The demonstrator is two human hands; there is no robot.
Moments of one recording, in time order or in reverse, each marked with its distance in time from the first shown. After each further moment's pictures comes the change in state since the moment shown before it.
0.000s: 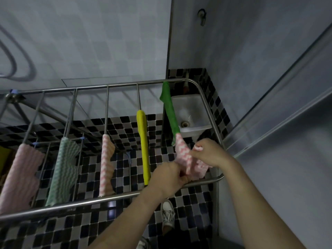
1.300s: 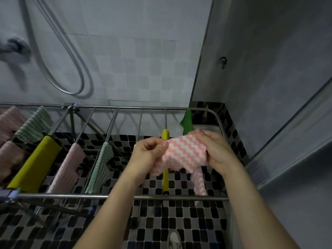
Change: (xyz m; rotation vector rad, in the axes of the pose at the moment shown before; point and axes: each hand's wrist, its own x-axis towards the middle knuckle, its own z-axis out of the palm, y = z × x) left_hand -0.082 -0.003 -0.137 -1.080 0.484 -0.173; right_hand -0.051 -0.116 -0.019 0.966 0.100 -0.113
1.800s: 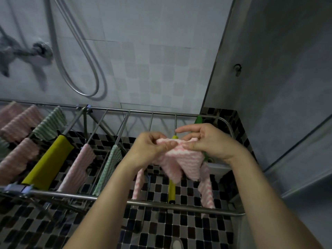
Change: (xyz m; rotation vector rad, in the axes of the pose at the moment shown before) left_hand 0.017 0.039 -0.020 0.270 -0.086 0.124; right_hand 0.022 -0.050 0.019 -0.529 -0.553 -0.173
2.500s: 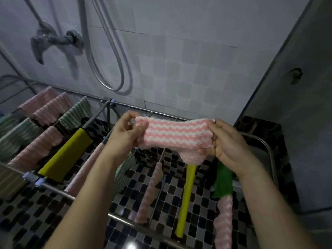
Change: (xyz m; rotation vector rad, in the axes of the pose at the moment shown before) left_hand 0.055 -0.023 -0.083 -0.342 0.437 -0.022; right_hand 0.108 0.011 -0.021 0.648 0.154 0.077
